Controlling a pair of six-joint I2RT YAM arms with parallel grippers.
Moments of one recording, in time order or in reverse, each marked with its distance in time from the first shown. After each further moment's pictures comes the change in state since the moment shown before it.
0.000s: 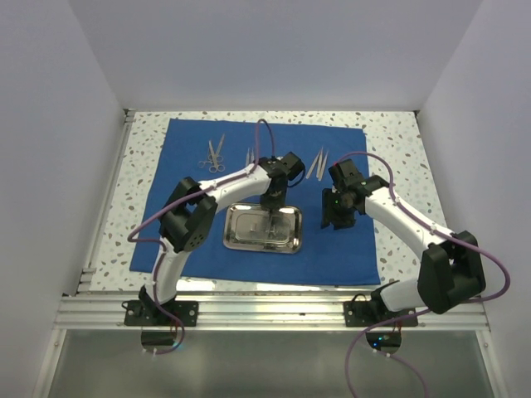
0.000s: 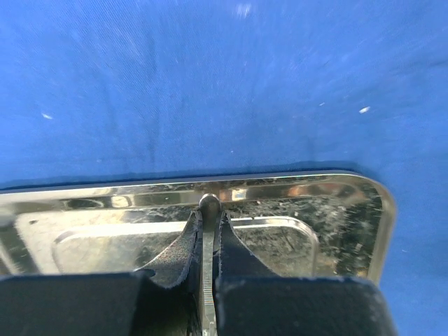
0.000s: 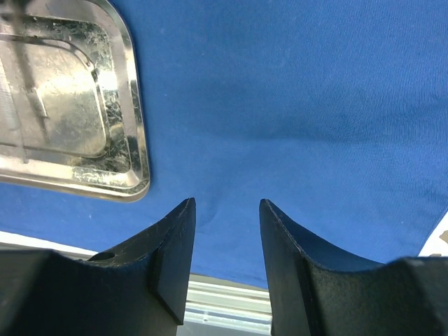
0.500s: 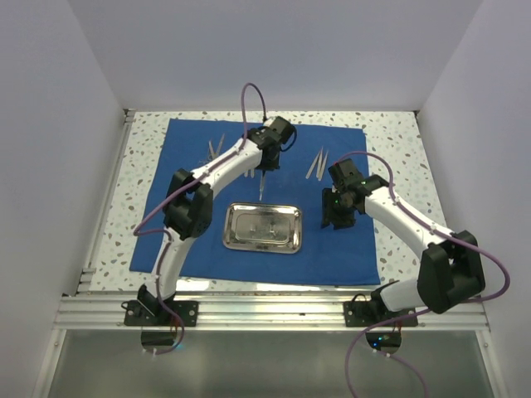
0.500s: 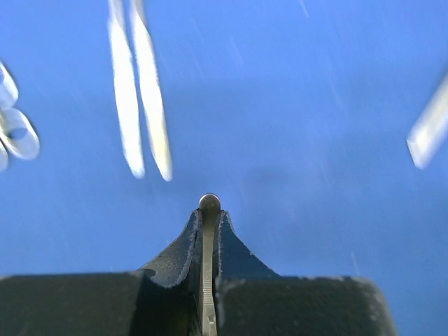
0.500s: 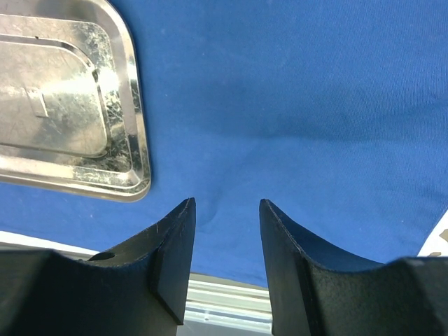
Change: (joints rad) left arm 0.122 0.107 0.349 -0.045 -0.161 0.135; right arm 0.000 0.002 0.007 -0.005 0.001 0.003
